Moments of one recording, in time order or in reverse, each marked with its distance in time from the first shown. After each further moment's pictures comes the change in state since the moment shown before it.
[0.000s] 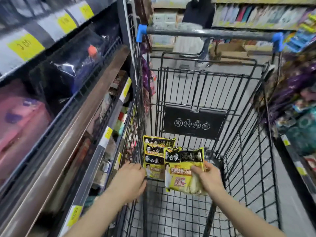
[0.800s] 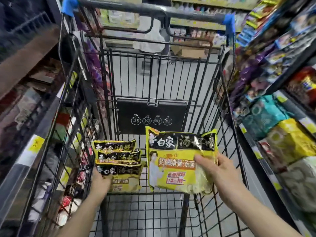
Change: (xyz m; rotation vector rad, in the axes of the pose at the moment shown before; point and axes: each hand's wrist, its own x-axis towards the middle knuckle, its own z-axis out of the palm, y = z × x) left_hand 0.144 0.012 0.166 -1.208 0.133 -0.850; right_hand -0.014 -0.024 -0.101 0.239 0.047 -0.109
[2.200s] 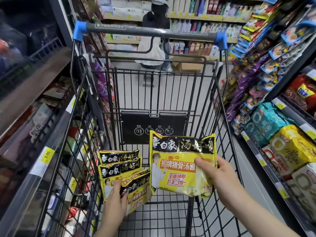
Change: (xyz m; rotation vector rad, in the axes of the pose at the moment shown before) left_hand -0.069 -0.005 0.008 0.237 -0.006 0.413; right_hand -0.003 -0.009 0.001 0.065 0.031 -0.062
